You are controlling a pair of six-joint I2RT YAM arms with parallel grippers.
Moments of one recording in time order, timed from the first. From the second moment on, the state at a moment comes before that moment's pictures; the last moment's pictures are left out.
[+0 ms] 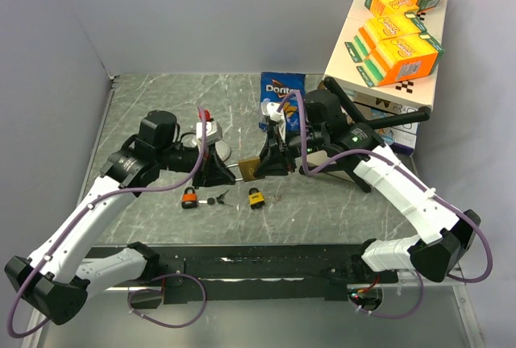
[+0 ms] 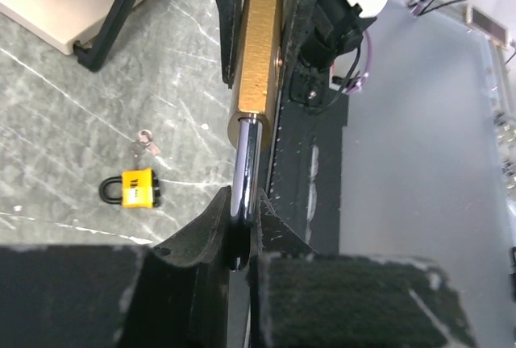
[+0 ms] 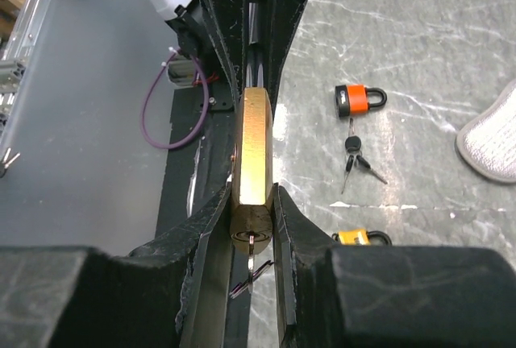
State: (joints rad) left arm -0.53 1.04 1.11 -0.59 0.94 0.10; right arm 0.68 1.30 1.38 -0.63 -0.96 -0.25
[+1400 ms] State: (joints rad) left arm -0.41 1.07 1.16 -0.77 1.03 0.48; right arm 0.71 1.41 1.43 -0.71 -1.00 -0.45
